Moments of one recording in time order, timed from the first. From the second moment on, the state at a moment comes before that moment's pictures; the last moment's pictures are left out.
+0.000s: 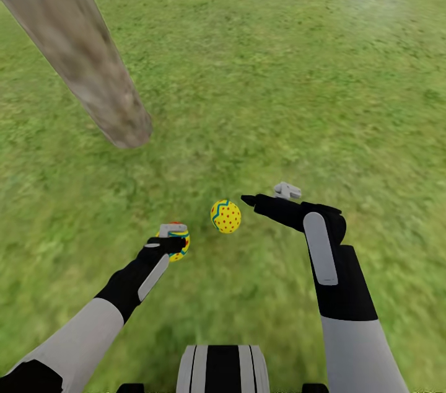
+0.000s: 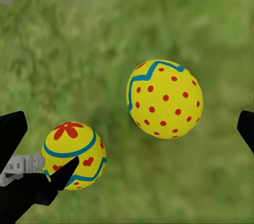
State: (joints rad) left arm -0.78 0.03 -0.42 -0.79 0.44 0.41 0.36; right arm -0.70 0.16 0.01 -1.58 -0.53 1.04 -0.15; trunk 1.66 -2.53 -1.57
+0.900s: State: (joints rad) left arm -0.78 0.03 -0.42 -0.84 0.43 0.40 0.37; right arm -0.70 0.16 0.01 -1.58 -0.52 1.04 -0.15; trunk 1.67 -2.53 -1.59
